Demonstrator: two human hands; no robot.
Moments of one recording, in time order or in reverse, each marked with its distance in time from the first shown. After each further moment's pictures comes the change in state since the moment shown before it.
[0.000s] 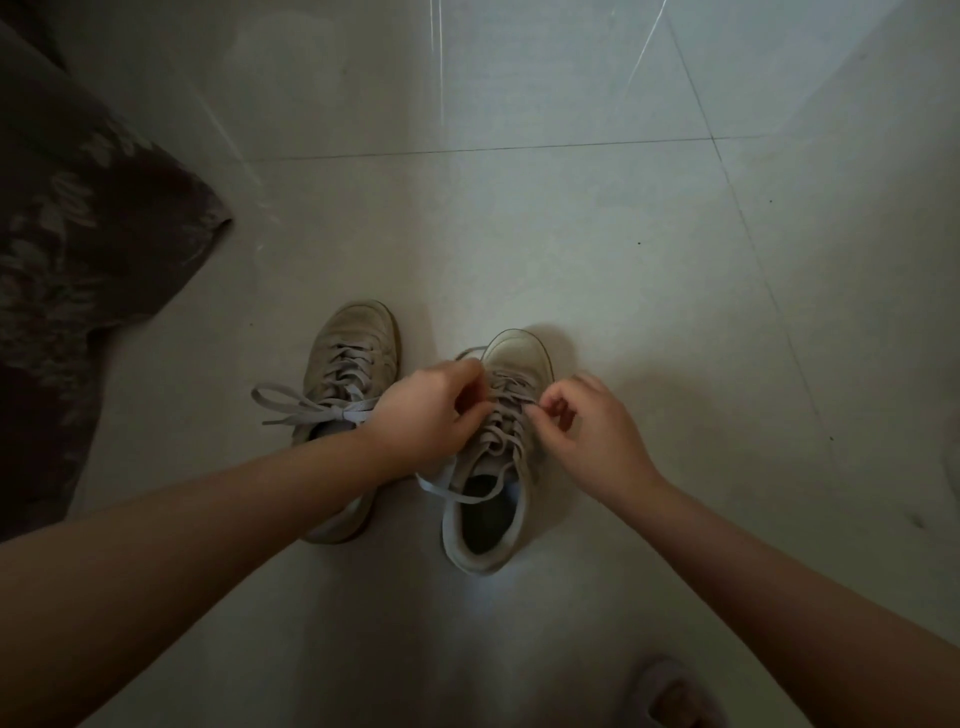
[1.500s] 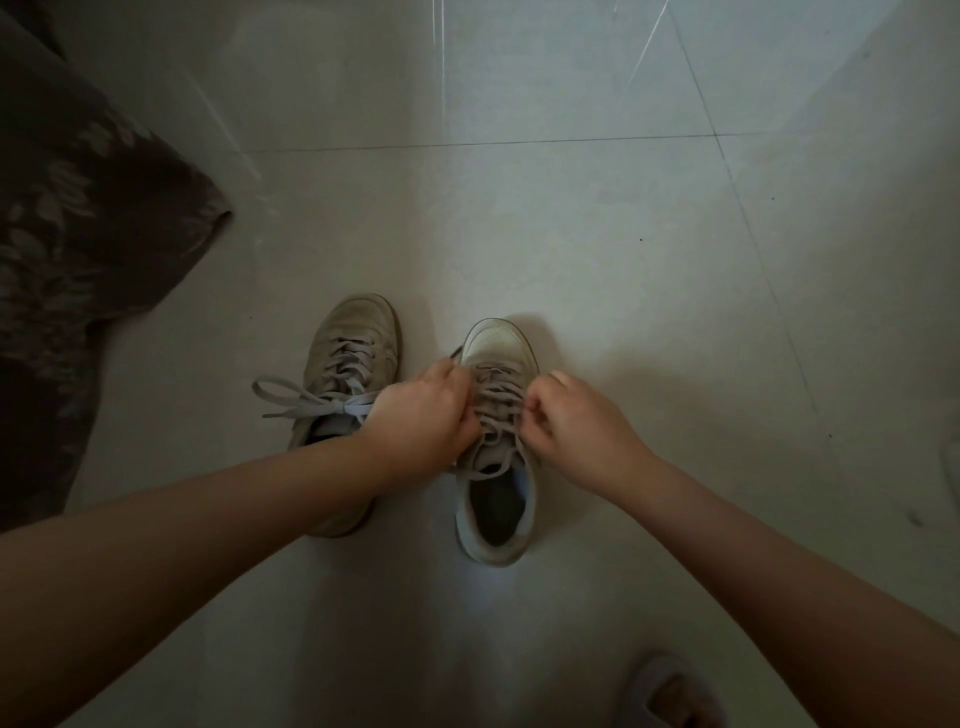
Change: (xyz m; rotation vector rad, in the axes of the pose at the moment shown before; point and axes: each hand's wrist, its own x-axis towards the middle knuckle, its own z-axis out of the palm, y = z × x) left_hand -0.009 0.002 0.005 0.300 -0.013 -0.046; right_hand 0.009 -0.021 -0.005 -0.305 -0.222 -0.149
